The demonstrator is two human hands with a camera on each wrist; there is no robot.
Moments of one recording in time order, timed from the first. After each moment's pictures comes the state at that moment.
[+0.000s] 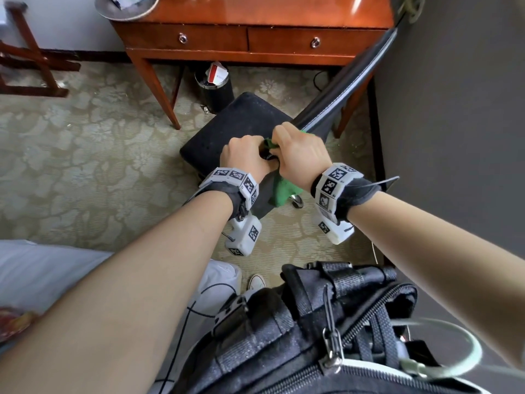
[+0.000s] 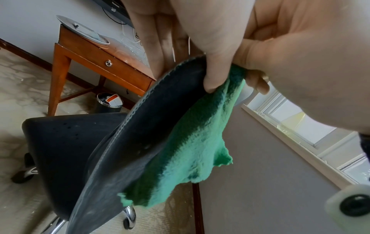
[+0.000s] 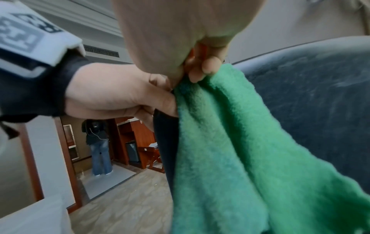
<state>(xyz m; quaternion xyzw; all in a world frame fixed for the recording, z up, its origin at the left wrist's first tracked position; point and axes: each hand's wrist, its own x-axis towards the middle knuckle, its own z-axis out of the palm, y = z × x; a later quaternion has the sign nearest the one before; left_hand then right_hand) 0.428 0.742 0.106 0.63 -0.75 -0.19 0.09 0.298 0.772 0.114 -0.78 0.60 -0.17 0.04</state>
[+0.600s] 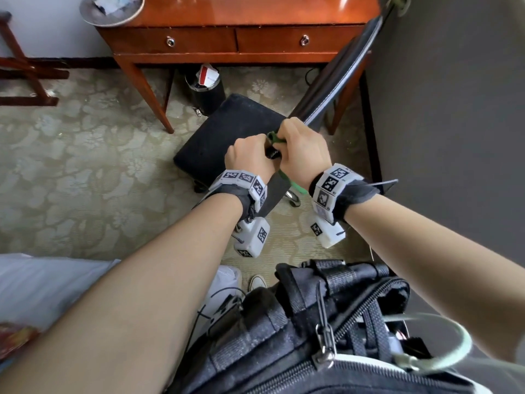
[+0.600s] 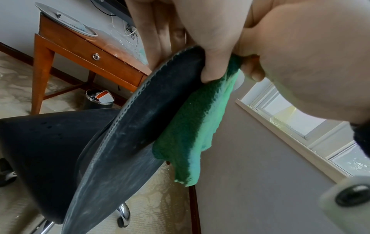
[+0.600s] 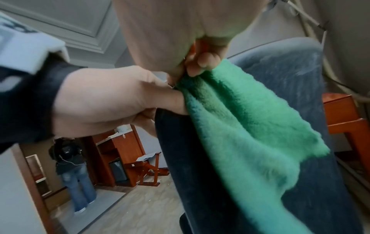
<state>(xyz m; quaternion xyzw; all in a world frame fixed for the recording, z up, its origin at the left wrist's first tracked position) 0.400 0.744 0.108 0.63 -0.75 -0.17 0.11 0.281 0.769 0.110 -0.72 0.66 -0.23 0.09</state>
